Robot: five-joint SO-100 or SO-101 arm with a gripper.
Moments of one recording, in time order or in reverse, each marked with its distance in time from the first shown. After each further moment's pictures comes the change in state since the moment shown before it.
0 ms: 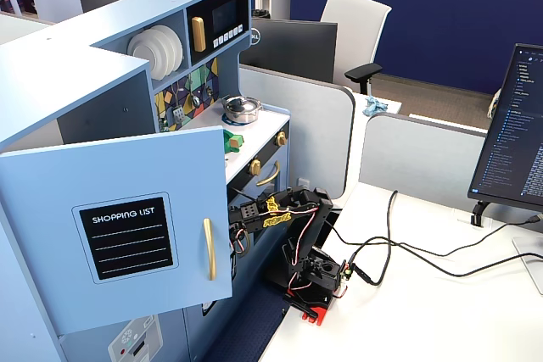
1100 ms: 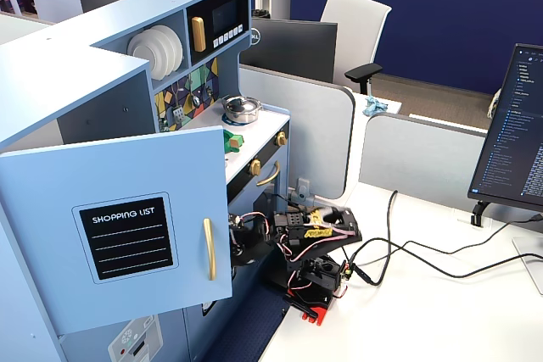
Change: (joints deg) arm 1.9 47.9 38.2 39.1 -3.1
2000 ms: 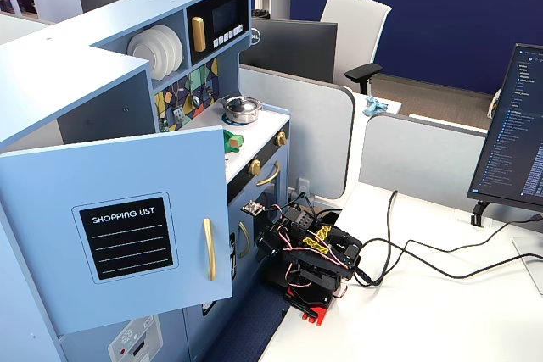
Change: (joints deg) arm 41.8 22.3 11.5 55.3 12.7
